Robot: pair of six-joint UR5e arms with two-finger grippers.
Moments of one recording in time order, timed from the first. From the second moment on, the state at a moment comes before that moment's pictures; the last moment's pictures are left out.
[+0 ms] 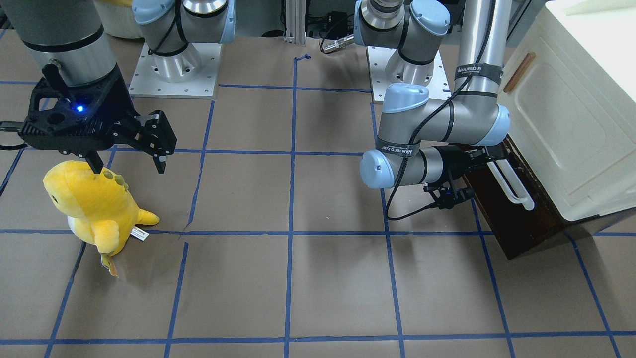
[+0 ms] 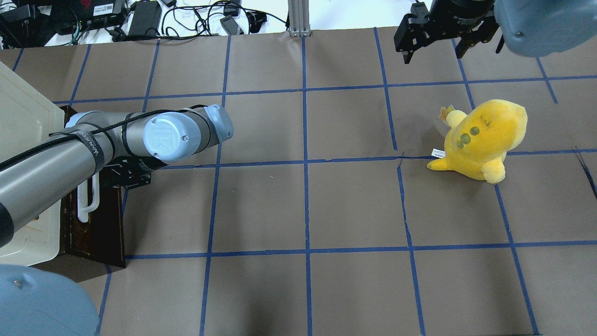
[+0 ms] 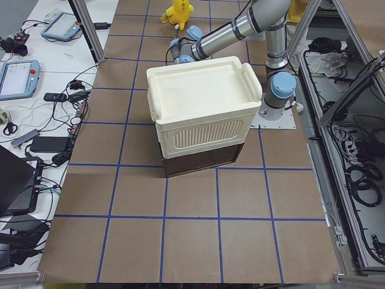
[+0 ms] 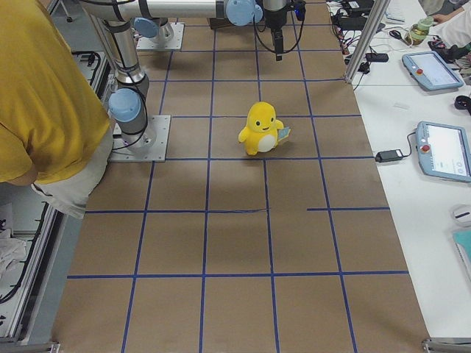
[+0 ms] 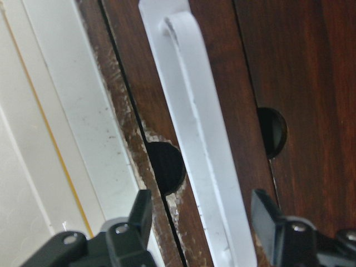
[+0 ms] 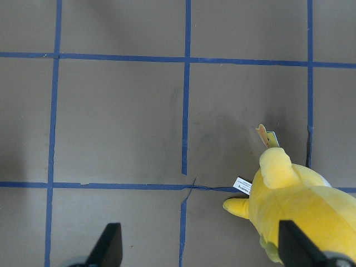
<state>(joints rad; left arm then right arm) -1.65 -1.96 -1.85 -1.84 2.74 -0.80 1.59 -1.46 1.47 -1.77 -1.60 -0.02</state>
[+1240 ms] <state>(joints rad) -1.65 -2.01 -1.86 -1.83 2.80 -0.84 1.59 -1.46 1.47 -1.77 -1.60 -0.02</state>
